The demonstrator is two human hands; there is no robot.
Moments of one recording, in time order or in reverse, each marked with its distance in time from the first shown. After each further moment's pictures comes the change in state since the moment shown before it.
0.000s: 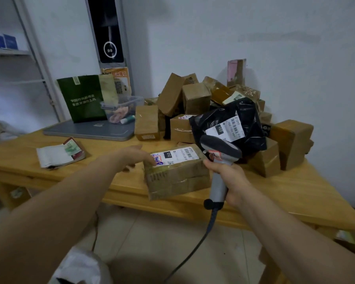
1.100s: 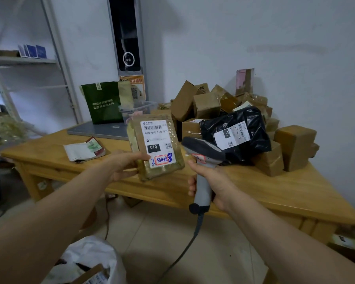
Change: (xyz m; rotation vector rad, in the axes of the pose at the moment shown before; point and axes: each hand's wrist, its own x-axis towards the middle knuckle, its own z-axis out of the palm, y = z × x) left_hand -0.065 -0.060 -0.024 -0.686 0.071 0.059; right_hand -0.068 0.007 0.038 -0.072 -0.325 0.036
